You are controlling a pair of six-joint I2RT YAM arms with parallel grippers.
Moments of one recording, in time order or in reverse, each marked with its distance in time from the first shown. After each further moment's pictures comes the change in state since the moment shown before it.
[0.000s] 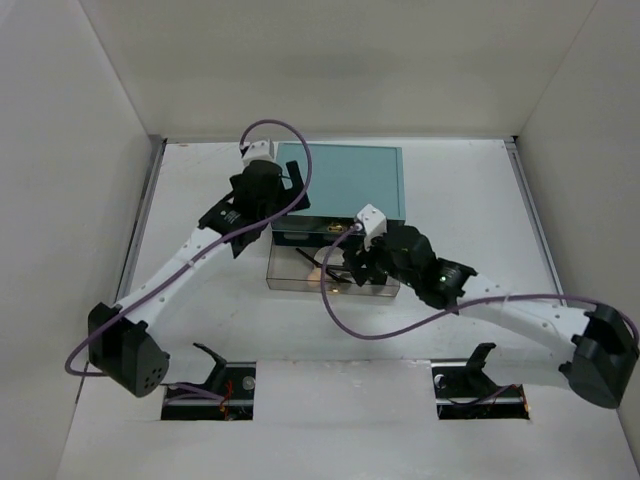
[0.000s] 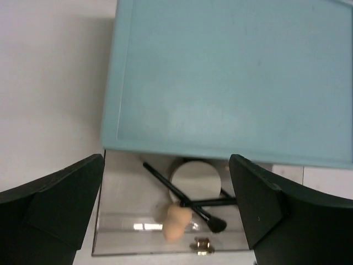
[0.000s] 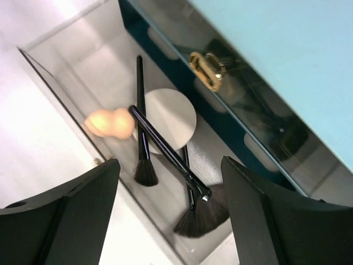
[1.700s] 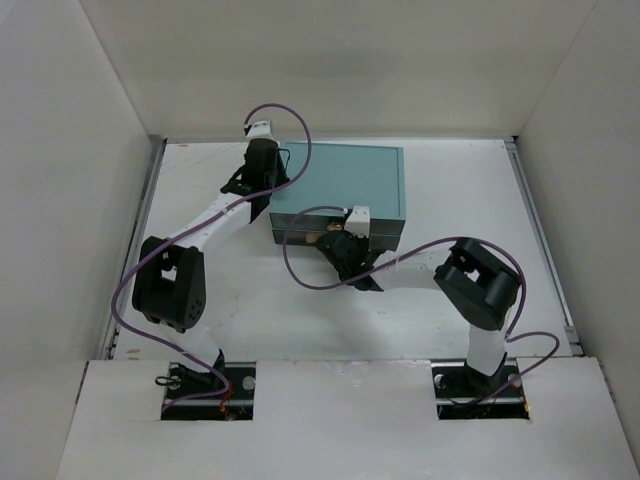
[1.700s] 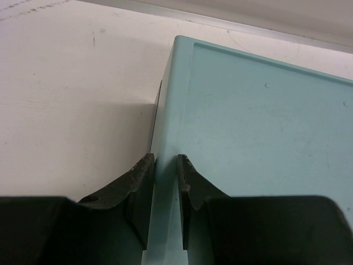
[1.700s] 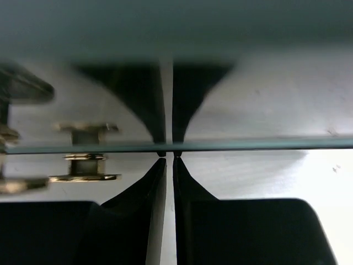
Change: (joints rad) left arm 0.204 0.428 0.122 0.406 0.066 0.179; right arm 0.046 0.654 0.252 0.023 0.737 0.719
